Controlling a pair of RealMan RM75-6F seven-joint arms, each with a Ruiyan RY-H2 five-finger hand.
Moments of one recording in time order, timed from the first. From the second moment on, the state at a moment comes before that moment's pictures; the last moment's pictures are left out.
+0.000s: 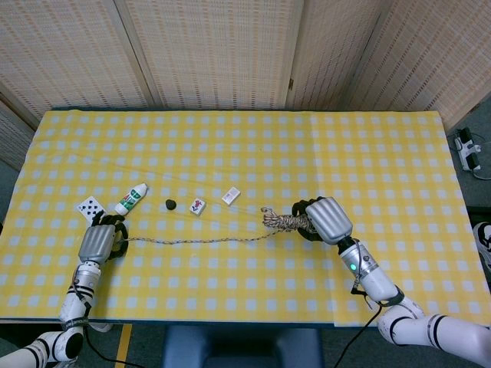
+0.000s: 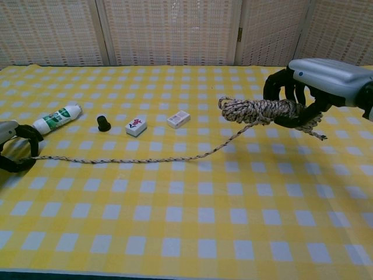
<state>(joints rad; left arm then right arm) -0.45 -1.63 -0.14 -1.07 1.22 1.02 0.07 0.63 -1.46 0.12 -1.42 -1.42 1.06 -0.08</state>
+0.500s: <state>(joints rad) -0.45 -1.63 -0.14 -1.06 1.22 1.03 0.06 0.63 -1.46 0.12 -1.41 -1.43 1.07 -0.05</state>
